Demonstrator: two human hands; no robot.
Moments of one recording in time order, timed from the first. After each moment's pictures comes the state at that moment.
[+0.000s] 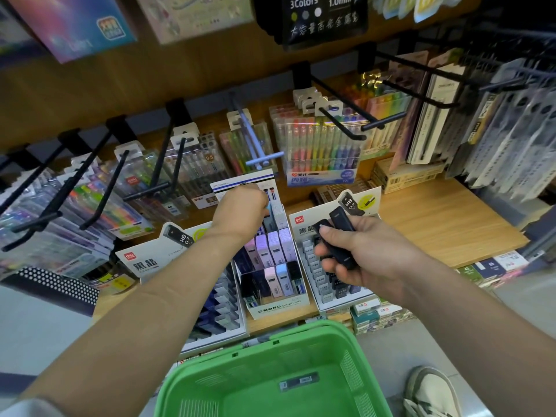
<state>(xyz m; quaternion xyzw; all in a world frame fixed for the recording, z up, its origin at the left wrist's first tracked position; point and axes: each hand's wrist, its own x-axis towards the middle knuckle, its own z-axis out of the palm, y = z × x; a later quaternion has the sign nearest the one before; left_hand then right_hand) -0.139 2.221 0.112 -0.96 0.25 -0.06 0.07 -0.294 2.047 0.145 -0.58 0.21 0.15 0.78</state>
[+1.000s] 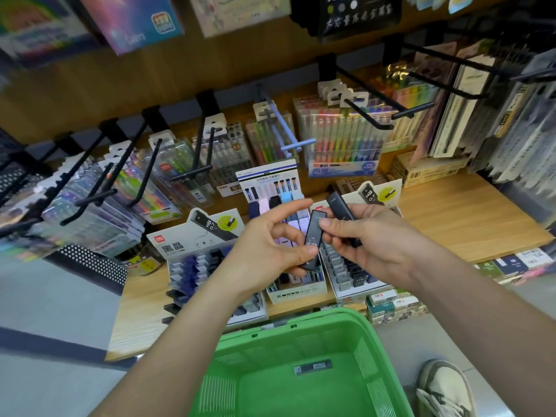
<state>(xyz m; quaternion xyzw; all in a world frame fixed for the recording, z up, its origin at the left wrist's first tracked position) -0.267 2.241 0.153 -0.77 0.12 0.21 -0.59 -0.291 2.068 0.151 -0.49 0.18 0.13 0.84</state>
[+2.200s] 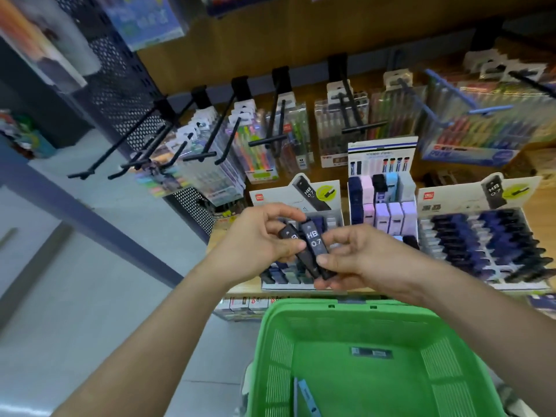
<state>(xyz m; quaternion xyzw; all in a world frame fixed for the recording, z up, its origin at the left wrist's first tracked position) -0.301 2.393 0.173 -0.82 0.02 0.13 -0.56 -0.301 2.204 0.138 -0.62 -0.05 0.36 0.70</state>
